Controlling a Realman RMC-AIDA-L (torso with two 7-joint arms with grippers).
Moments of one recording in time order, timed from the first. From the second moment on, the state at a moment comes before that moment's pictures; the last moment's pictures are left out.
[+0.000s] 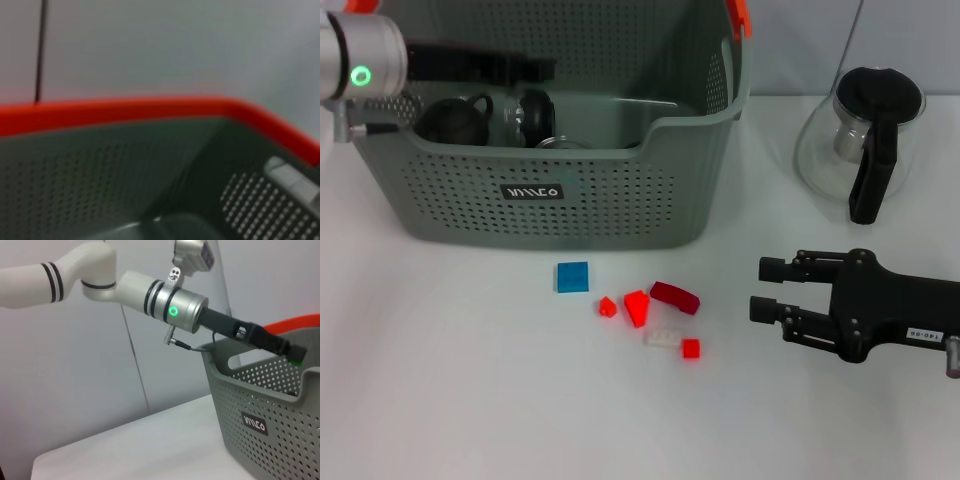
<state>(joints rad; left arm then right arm) -0.72 -2.04 0.81 0.93 2.23 1.14 -2.18 0.43 2.08 -0.87 -0.60 -1.78 -1.65 1.23</state>
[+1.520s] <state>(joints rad) -0.37 -2.17 0.72 0.68 1.99 1.44 -1.14 0.42 2.02 -0.86 -0.60 -1.78 -1.62 1.26</state>
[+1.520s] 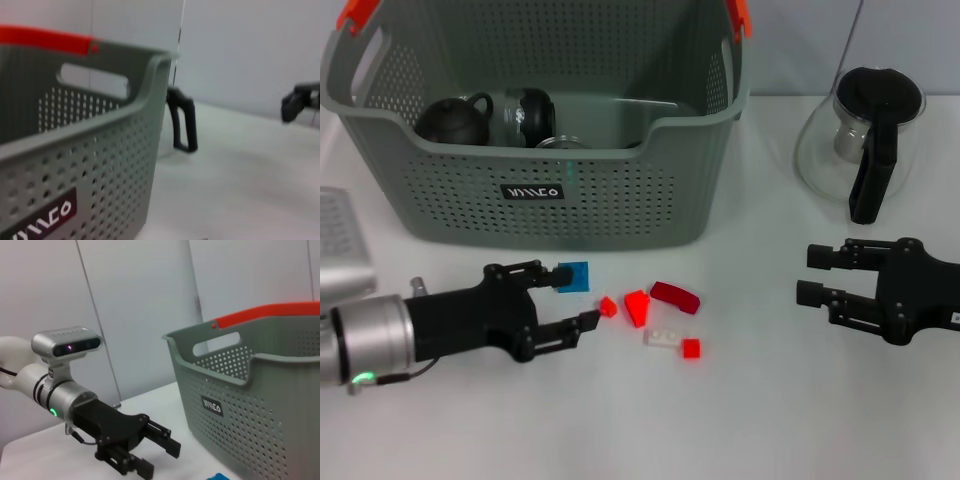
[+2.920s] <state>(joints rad) -0.49 -2.17 0.89 0.59 2.00 1.01 -1.21 0.42 2.02 -0.85 -0.60 -1.78 -1.61 1.27</state>
